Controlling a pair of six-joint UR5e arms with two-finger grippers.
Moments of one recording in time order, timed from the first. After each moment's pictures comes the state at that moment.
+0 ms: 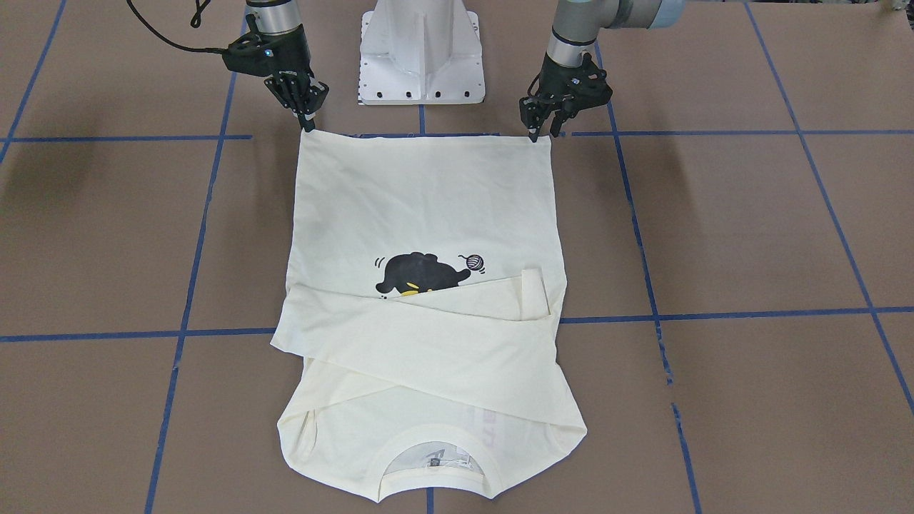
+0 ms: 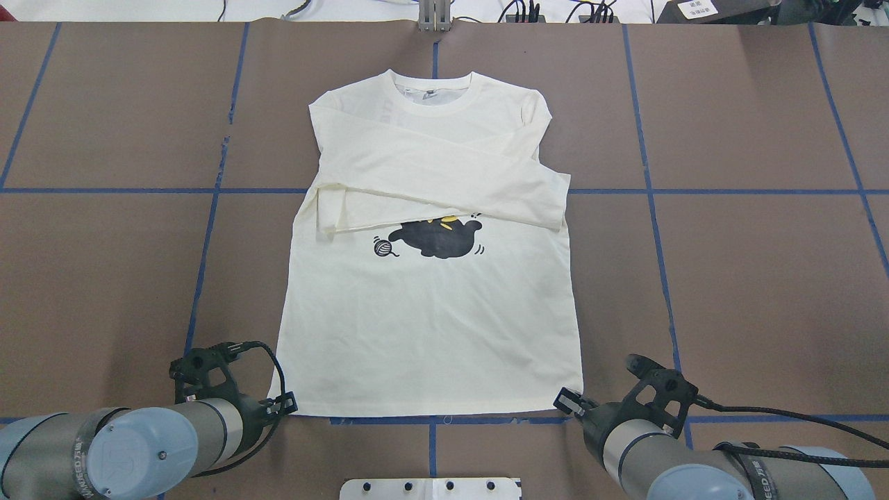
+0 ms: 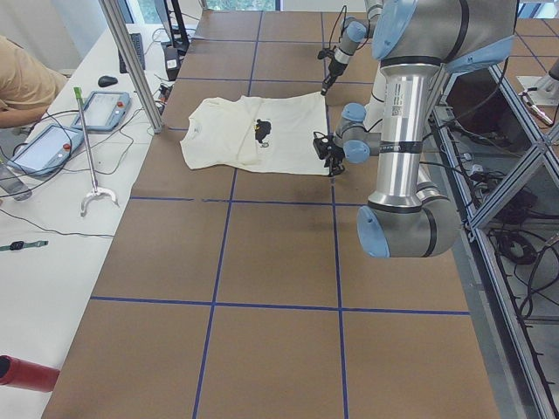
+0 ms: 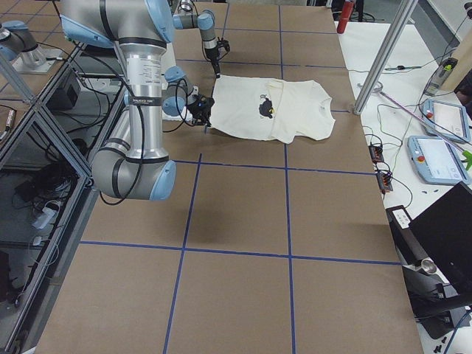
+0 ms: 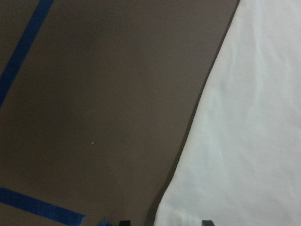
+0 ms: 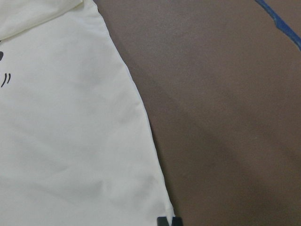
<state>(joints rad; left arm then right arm) -0.12 -1.66 -2.05 -1.87 -1.48 -1.84 0.01 -1.51 2.18 -1.39 1.20 2.09</state>
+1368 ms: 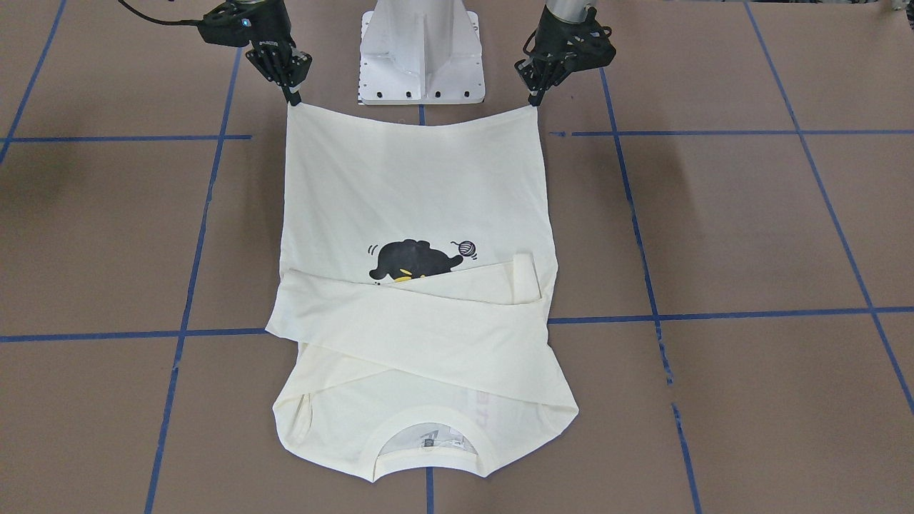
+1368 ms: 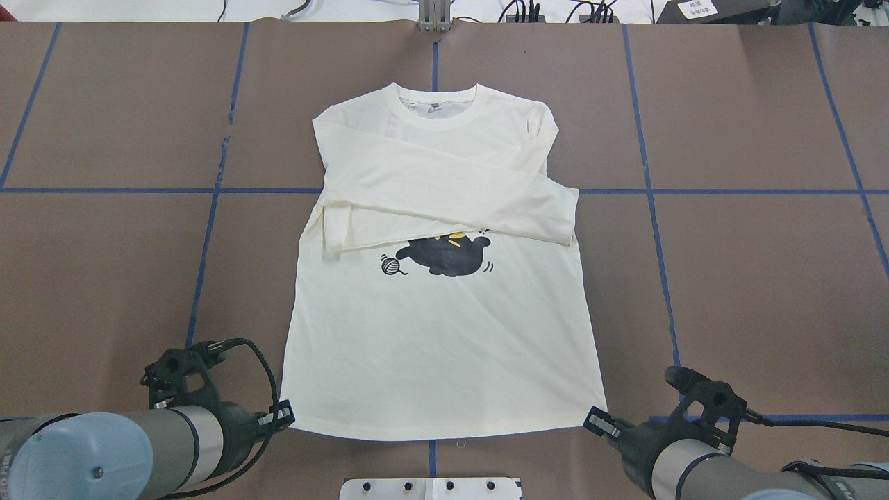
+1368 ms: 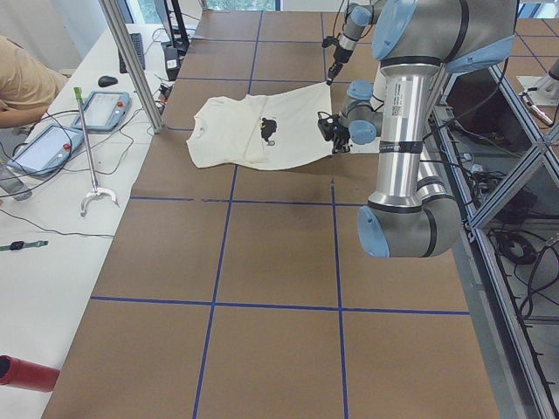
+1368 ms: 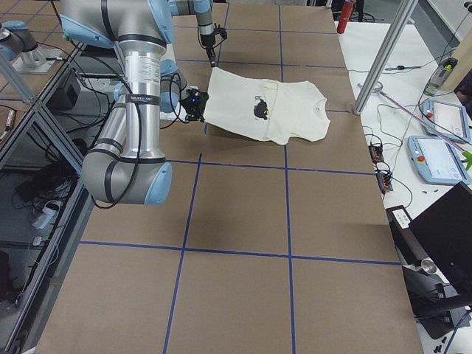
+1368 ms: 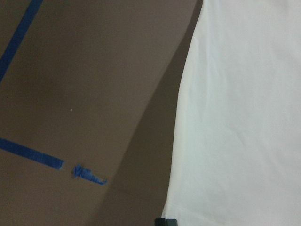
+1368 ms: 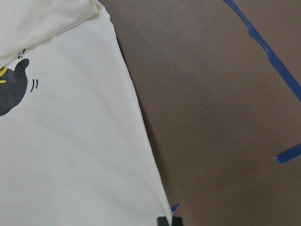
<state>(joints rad) -0.11 -1.66 -2.28 -1.73 -1.53 -1.90 -0.05 -1.64 2.36 -1.39 1.21 2.09</state>
